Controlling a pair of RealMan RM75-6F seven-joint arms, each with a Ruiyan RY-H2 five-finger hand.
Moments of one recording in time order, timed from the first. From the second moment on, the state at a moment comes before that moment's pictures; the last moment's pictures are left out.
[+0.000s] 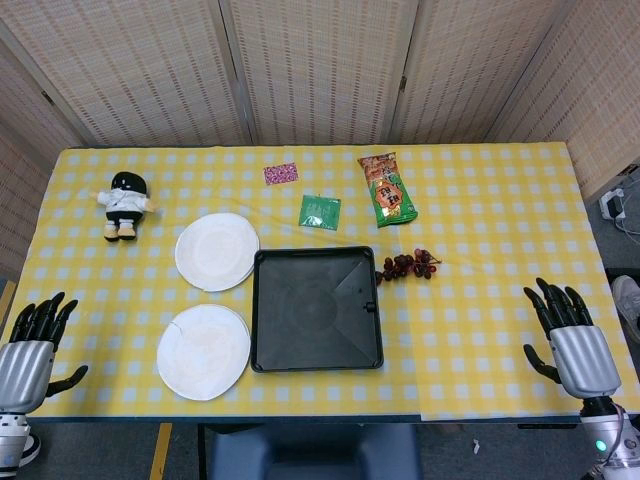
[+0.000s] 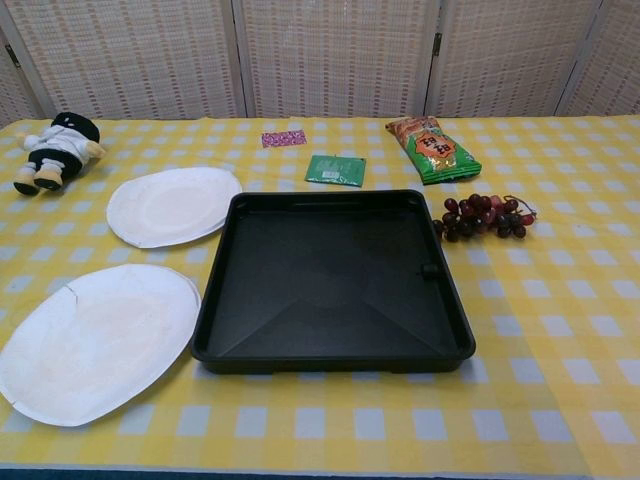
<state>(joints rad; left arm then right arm) -0.10 -1.12 -0.03 -1.65 1.49 1.46 0.16 0.10 -1.13 0.03 -1.60 -1.56 1.46 -0.08</state>
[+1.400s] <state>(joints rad) -0.07 -1.50 0.12 -1.24 1.86 1.56 0.22 0.06 -1.13 0.03 -1.61 -1.60 1.54 -0.07</state>
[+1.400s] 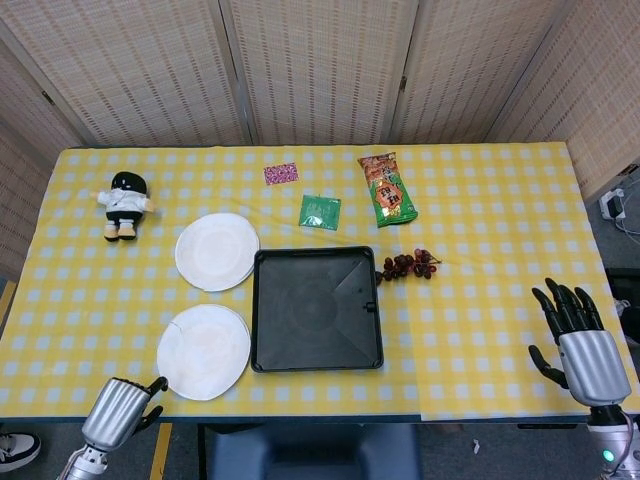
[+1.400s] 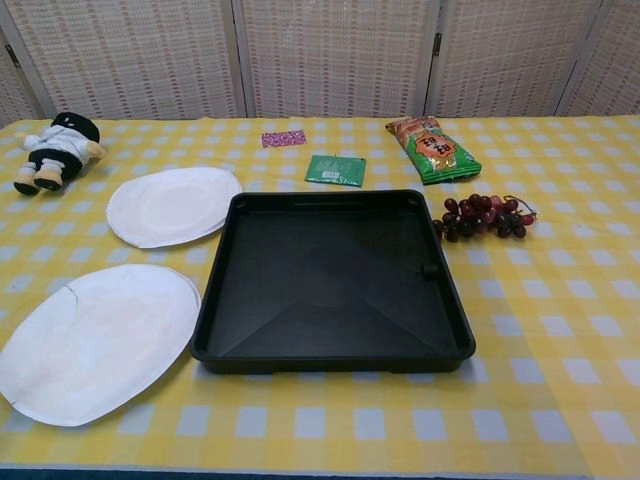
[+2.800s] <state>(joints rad) -0.13 -1.76 0.12 -0.86 1.80 1.54 0.07 0.08 -1.10 0.01 -1.64 -1.58 1.46 -0.07</state>
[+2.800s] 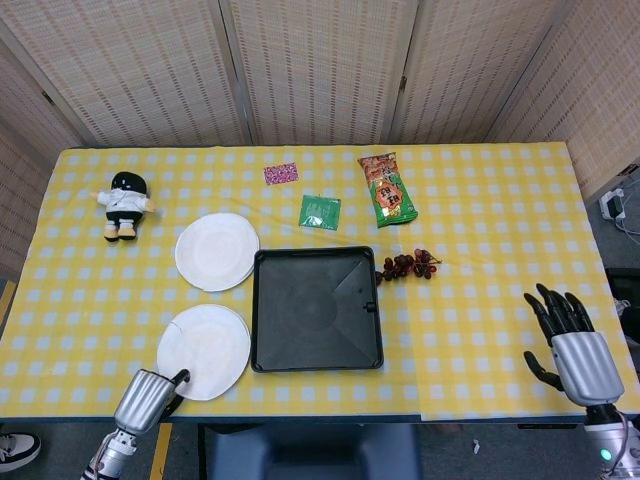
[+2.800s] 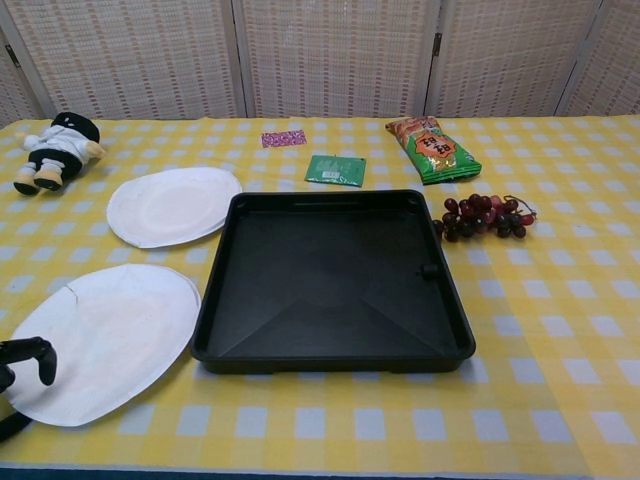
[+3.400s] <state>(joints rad) -0.13 -1.84 0.12 -0.75 1.79 1.63 -0.05 0.09 -1.10 0.00 -1.65 -1.58 1.44 -0.07</state>
